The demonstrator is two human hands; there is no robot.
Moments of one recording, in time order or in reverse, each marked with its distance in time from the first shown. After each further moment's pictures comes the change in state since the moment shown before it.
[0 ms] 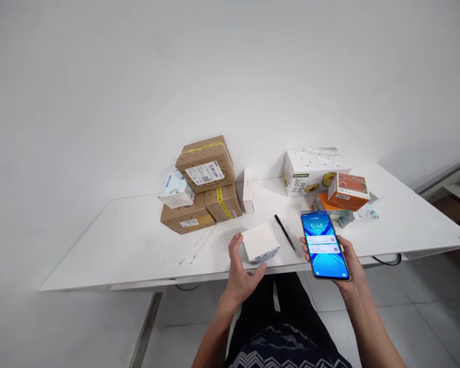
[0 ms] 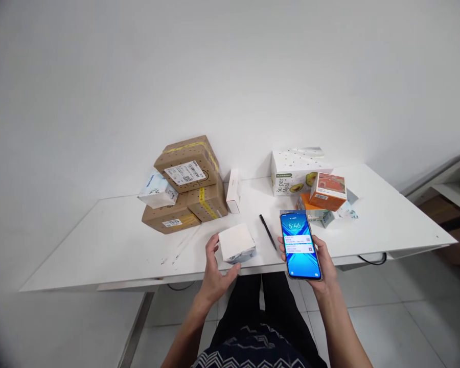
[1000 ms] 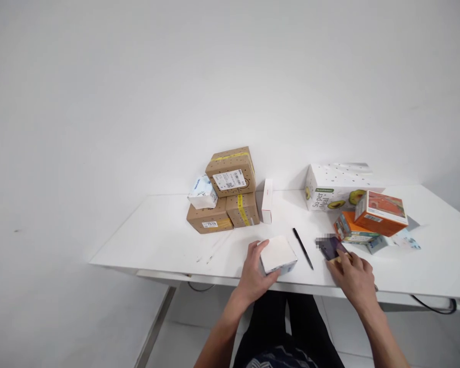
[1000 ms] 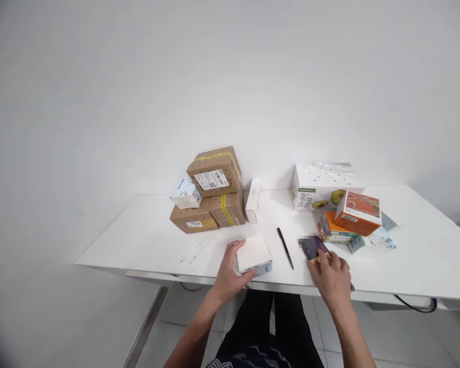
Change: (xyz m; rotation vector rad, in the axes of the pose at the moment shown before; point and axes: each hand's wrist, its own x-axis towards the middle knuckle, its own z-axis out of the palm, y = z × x) left_hand 0.018 0.010 -0.009 0.040 -0.076 -0.020; right_hand 0.066 0.024 -0.082 -2.096 0.656 -0.905
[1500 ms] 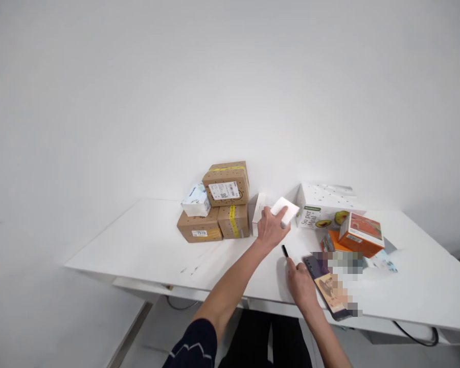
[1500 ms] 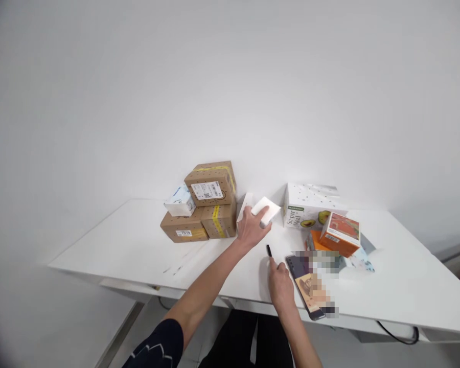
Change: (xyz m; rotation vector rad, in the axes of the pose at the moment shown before) left_hand 0.158 0.042 0.061 0.595 0.135 0.061; right_hand 0.020 -0.094 -0.004 -0.077 -0.400 -0.172
